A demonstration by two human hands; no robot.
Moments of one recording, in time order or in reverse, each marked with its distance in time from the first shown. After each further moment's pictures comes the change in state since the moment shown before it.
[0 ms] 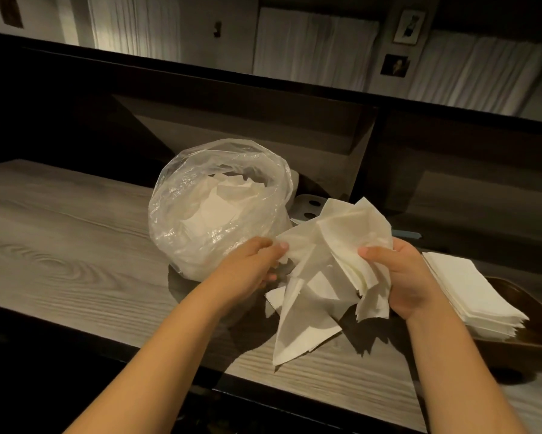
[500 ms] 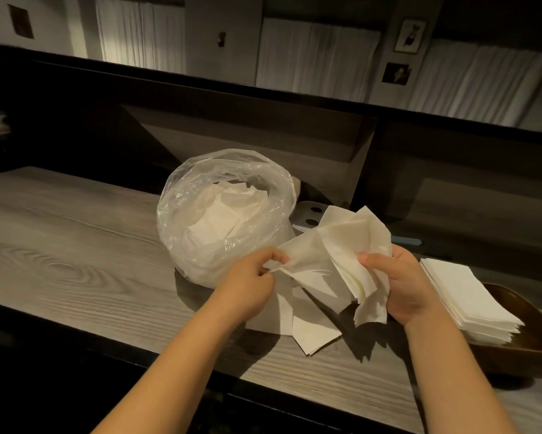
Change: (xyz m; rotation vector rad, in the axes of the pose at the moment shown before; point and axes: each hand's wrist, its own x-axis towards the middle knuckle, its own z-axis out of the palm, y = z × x) left_hand -0.018 0.001 0.009 0.162 0.096 0.009; right_hand -0.006 -0.003 0.003 0.021 -0.039 -0.015
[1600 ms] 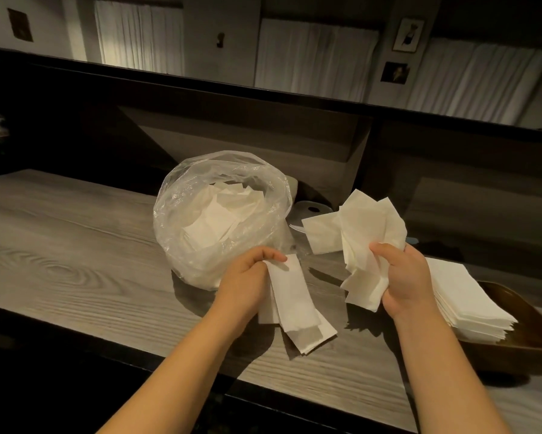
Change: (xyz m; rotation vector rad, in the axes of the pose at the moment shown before) left_hand -0.001 0.003 0.015 -0.298 0.172 -0.034; right_hand 0.011 0.005 0.000 0.145 0.354 -0.064
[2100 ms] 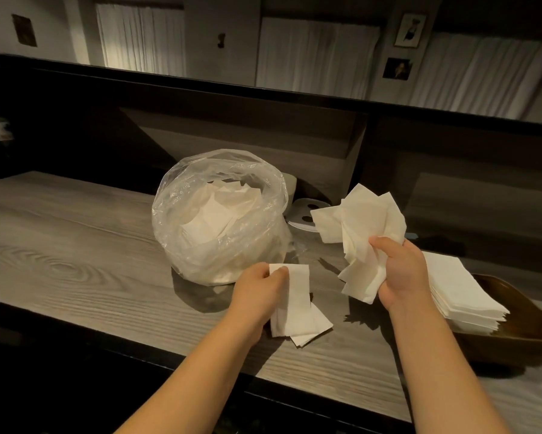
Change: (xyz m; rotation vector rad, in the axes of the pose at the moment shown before) left_hand -0.002 -0.013 0.027 0.077 0.056 -0.145; right_hand 0.003 0.000 -0.002 0.031 0.031 0.021
